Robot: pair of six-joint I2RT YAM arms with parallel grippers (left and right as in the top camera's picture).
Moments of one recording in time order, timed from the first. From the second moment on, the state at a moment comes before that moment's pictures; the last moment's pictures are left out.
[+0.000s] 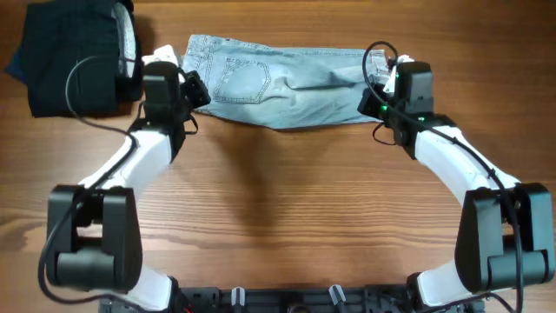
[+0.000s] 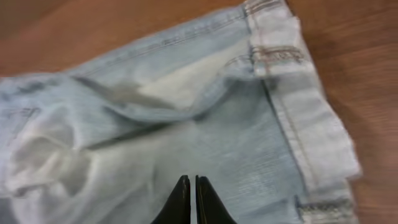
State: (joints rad) left arm -0.08 1.73 0.95 0.16 0.04 -0.44; right arm 0.11 1.70 0.97 -0.07 -0.13 0.42
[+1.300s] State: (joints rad) left arm -0.19 2.05 1.26 -0.23 -0.02 -0.41; right arm 0.03 2.00 1.25 -0.50 -0.04 0.36
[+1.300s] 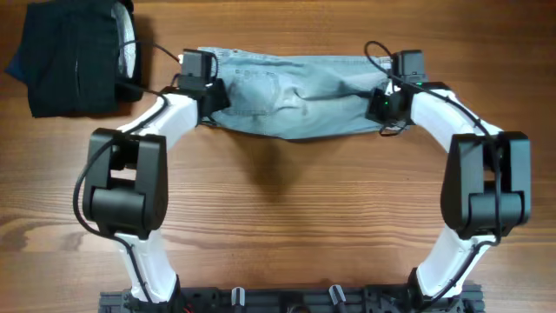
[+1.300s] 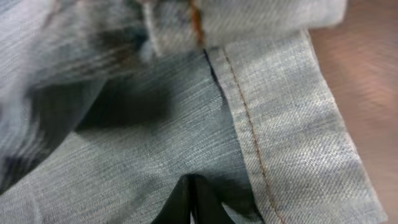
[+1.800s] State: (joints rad) left arm -0.30 2.02 1.29 -0.47 -0.04 -0.50; right arm -0.04 1.95 1.24 -0.72 -0.04 0.46
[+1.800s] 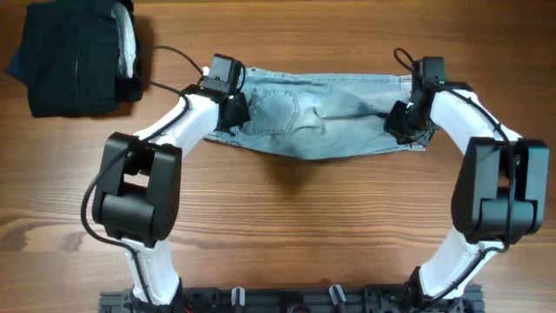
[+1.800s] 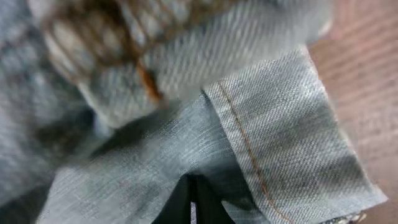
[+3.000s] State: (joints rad) left arm -0.30 2.02 1.29 -0.45 -0.04 -0.52; right arm 0.12 1.99 1.18 -0.08 -0.08 0.40
